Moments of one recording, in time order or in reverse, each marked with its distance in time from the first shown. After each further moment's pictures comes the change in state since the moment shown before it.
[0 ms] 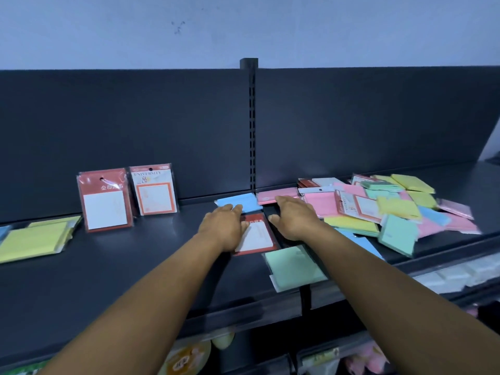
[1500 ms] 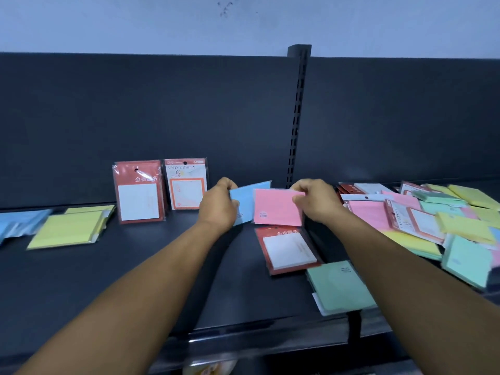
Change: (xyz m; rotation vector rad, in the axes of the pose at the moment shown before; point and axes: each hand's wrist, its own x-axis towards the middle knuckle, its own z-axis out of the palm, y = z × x) left_hand 0.021 -0.076 -0.013 -0.633 0.404 -0.265; right_hand 0.057 -0.029 -0.007 0.493 0.150 -0.015
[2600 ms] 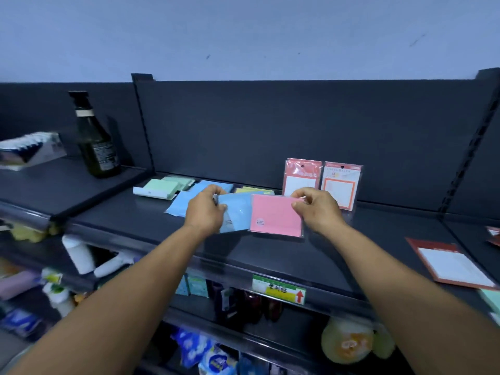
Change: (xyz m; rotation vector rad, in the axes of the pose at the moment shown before) left_hand -0.139 -0.173 -0.253 0.003 0.326 -0.351; right_hand -0.113 -0.219 0.159 0.299 -0.195 -0.370
